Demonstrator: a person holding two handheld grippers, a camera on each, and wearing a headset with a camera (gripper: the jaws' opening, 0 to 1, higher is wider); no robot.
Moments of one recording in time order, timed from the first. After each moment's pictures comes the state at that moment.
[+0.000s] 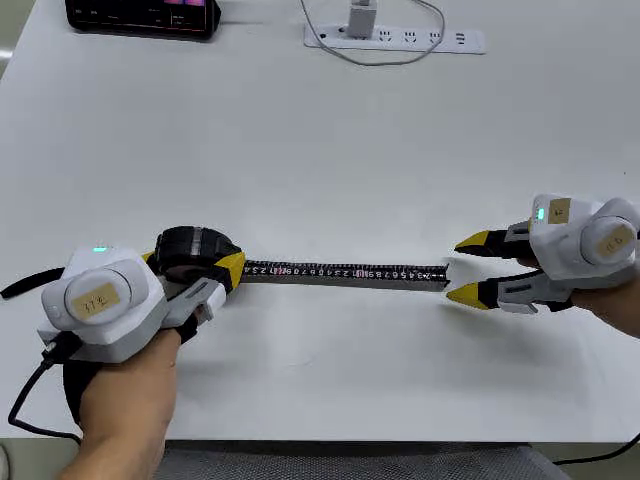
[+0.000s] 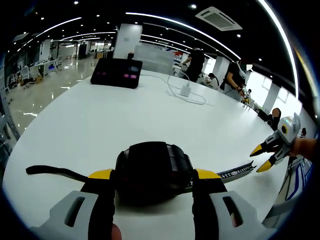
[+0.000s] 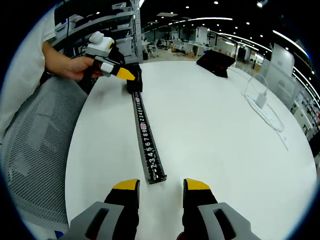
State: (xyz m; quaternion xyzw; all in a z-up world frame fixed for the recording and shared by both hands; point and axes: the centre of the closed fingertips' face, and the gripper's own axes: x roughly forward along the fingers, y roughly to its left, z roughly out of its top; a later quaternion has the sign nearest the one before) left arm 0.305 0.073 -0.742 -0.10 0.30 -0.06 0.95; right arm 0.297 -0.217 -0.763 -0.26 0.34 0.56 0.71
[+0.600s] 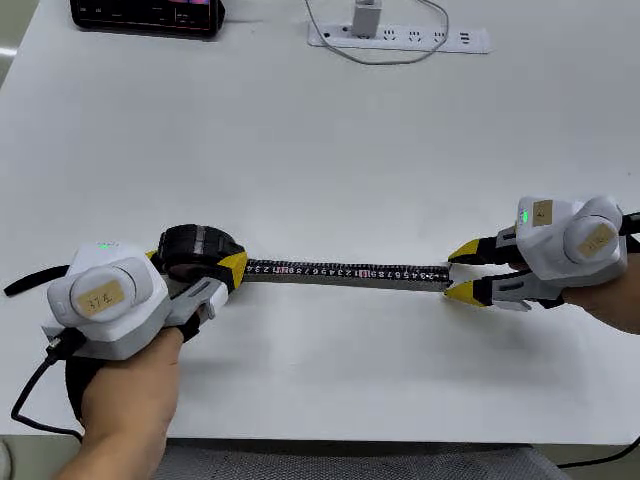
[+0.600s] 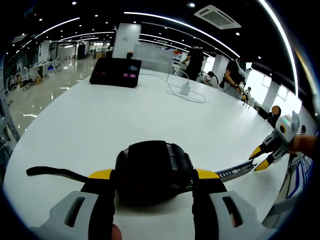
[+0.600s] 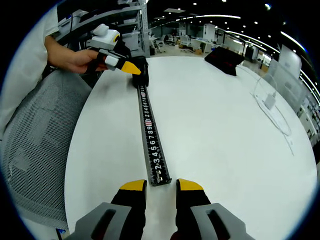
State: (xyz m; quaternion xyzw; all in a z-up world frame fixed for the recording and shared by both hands) left arm 0.305 0.072 -0.744 -0.09 0.31 -0.06 0.95; right arm 0.293 -0.210 -0.772 -0.27 0.35 0.58 0.68
